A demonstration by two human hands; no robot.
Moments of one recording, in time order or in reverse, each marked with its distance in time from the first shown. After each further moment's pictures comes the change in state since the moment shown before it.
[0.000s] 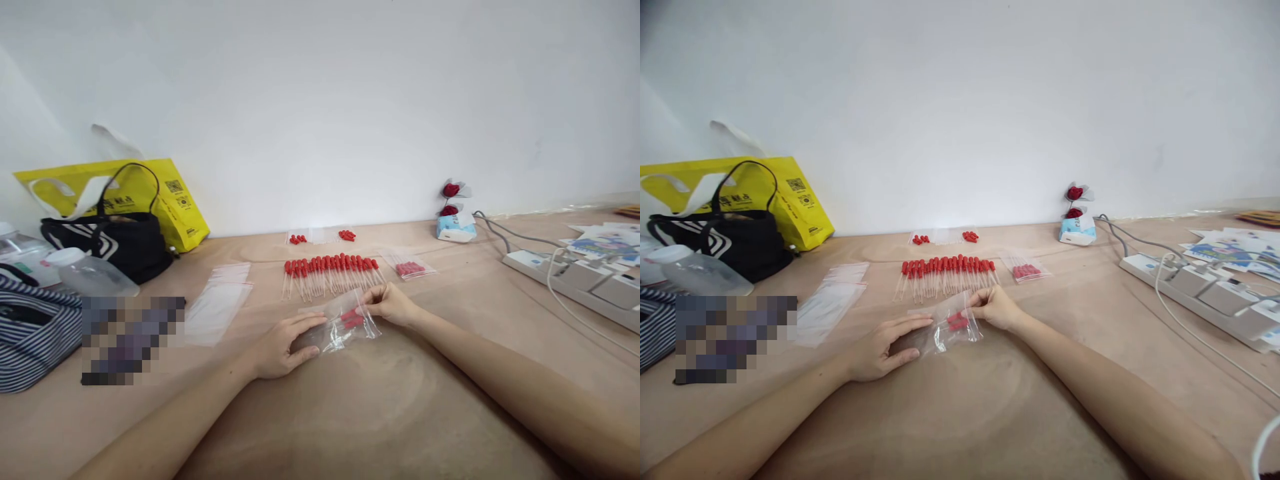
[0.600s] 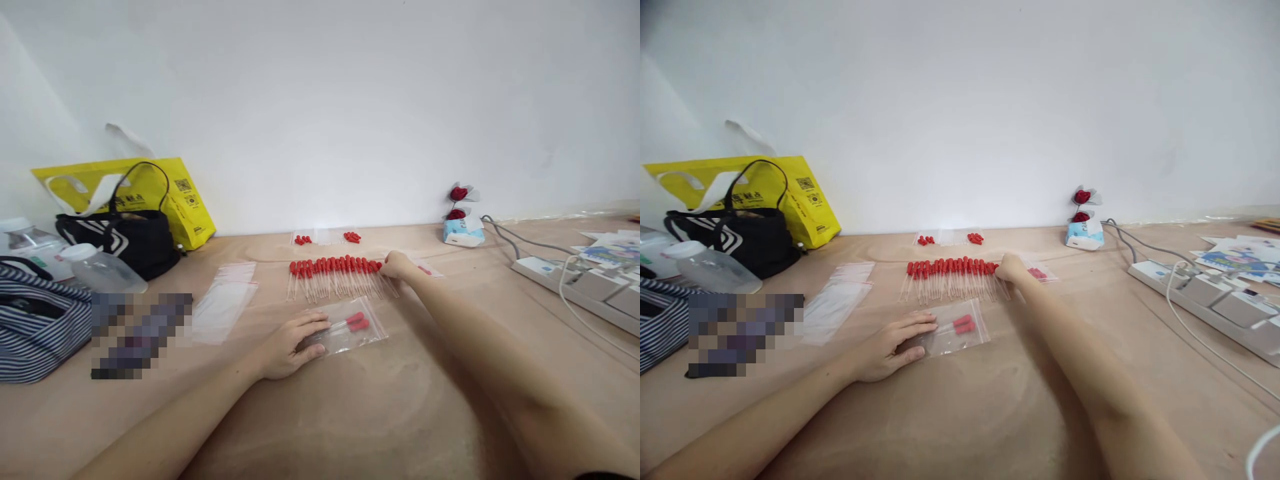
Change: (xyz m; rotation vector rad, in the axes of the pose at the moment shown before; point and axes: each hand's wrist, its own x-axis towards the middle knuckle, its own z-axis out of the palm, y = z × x) left_hand 0.001 0.001 0.001 -0.027 -0.030 -0.041; right_hand 0.077 -0.029 -0.058 -0.985 0.508 0.283
